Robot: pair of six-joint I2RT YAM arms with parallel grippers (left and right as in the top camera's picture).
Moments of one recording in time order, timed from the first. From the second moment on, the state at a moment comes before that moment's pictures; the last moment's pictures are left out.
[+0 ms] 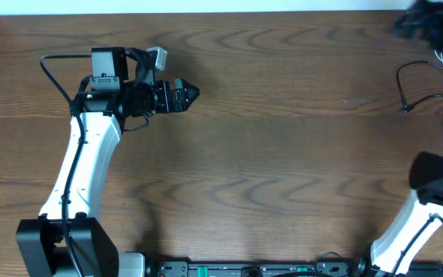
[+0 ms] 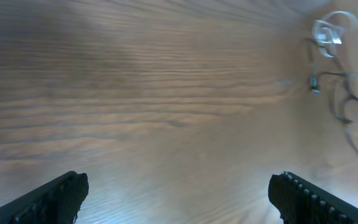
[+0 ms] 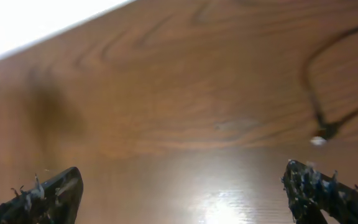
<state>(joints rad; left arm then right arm) 0.01 1.56 1.23 -0.63 0.63 -0.09 -0.25 2.12 2.61 -1.59 -0.40 0.05</state>
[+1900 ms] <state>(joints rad) 0.01 1.56 1.23 -0.63 0.51 -0.09 0.09 0.87 1.37 -0.76 -0.09 -0.10</state>
